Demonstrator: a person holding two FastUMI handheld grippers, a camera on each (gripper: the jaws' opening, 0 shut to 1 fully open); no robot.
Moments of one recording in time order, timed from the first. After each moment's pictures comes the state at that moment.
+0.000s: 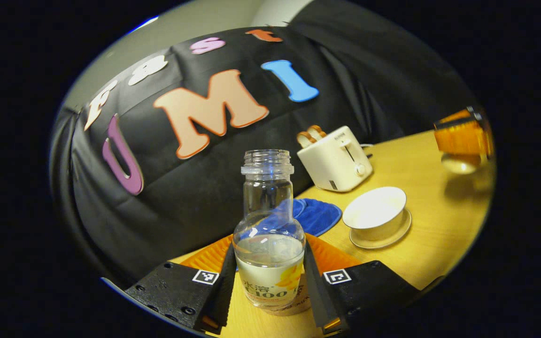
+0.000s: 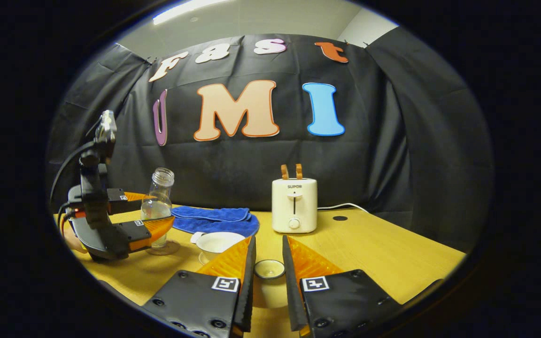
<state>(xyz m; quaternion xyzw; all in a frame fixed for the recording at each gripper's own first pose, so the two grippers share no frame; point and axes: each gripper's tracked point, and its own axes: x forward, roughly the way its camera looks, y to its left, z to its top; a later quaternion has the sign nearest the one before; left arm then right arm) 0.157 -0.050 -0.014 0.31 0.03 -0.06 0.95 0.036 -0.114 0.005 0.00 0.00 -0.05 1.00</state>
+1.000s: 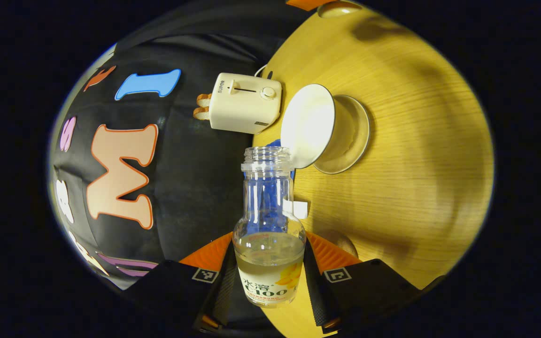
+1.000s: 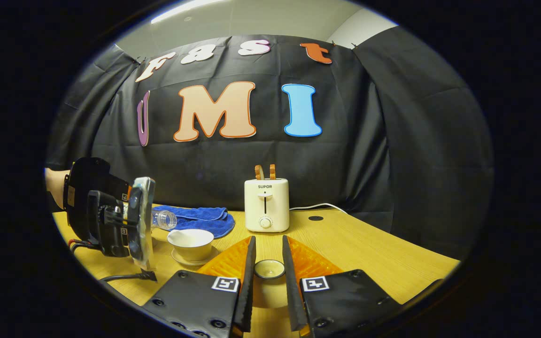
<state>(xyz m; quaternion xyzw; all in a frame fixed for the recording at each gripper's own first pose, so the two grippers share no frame) 0.154 -0.033 -0.045 0.66 0.19 -0.13 0.71 0.026 -0.156 0.006 -0.01 0.00 -0.09 1.00</state>
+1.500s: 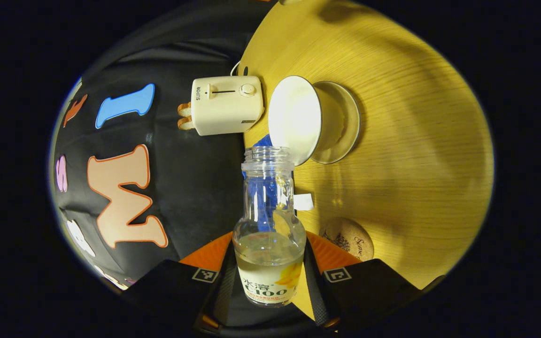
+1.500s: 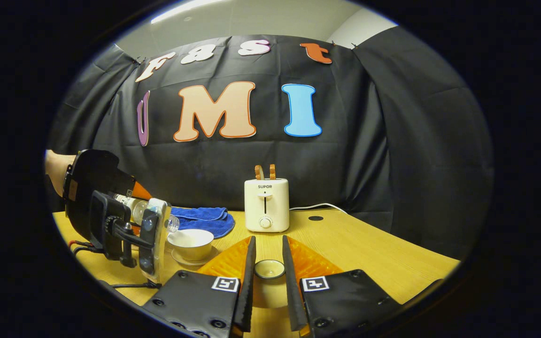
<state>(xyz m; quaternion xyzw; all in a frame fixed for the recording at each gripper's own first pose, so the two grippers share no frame) 0.159 -0.035 -0.032 0.72 0.20 -0.13 0.65 0.026 -0.156 0.006 -0.01 0.00 -0.09 1.00</state>
